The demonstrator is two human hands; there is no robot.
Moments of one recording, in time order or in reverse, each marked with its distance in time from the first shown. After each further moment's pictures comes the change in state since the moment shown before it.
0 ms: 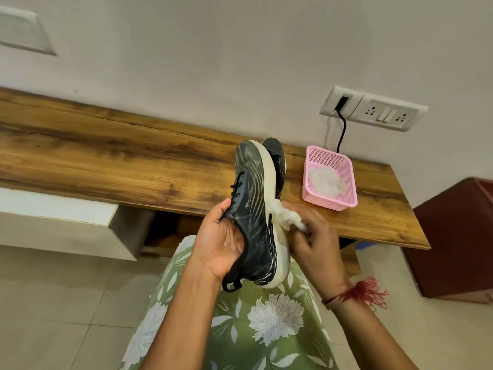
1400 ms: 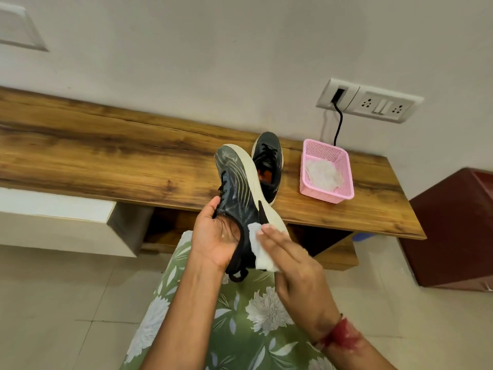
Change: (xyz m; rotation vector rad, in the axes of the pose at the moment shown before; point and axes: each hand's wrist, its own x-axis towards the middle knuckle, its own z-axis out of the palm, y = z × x) left_hand -0.002 -0.002 0.006 -0.136 0.158 0.073; right_hand -0.056 -0.014 0.011 -0.263 -0.116 -0.270
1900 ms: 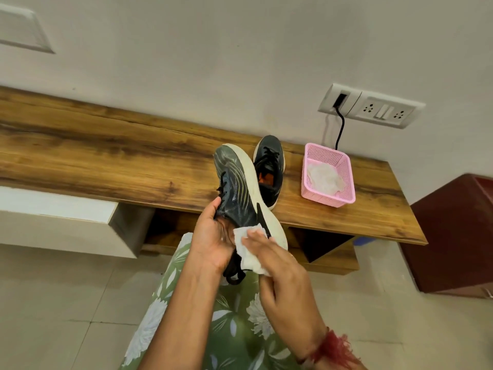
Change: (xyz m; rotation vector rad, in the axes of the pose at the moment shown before) left_hand -0.001 0.004 0.003 0.073 0.044 0.035; right_hand 0.002 -0.033 0.007 0.205 0.001 0.110
